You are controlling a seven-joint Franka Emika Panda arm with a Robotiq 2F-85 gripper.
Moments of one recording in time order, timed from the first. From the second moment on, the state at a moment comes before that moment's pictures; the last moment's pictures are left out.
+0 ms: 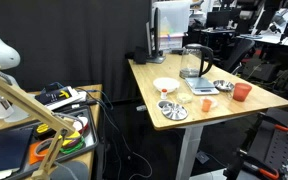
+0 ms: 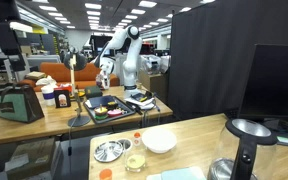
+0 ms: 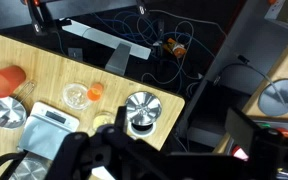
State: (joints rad) arm 0.15 -0.89 0.32 -2.67 0.21 1.90 0.45
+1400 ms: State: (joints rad) arm 0.13 -0.55 0.36 -2.61 0.14 2.14 0.48
